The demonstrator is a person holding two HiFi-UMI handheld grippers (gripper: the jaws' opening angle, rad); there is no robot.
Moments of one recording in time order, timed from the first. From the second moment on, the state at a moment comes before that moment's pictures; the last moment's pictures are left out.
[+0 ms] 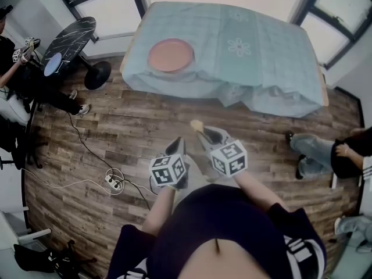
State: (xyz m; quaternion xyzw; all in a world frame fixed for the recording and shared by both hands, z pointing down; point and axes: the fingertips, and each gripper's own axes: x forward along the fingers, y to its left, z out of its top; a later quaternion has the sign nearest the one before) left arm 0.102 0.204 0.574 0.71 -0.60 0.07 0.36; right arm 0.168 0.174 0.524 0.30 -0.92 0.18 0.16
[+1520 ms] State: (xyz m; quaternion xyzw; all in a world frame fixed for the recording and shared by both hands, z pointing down) left arm -0.022 0.018 0.562 0.74 -0.56 0.09 0.37; right arm 0.054 -0.005 0.509 0.36 -0.90 0.19 0.16
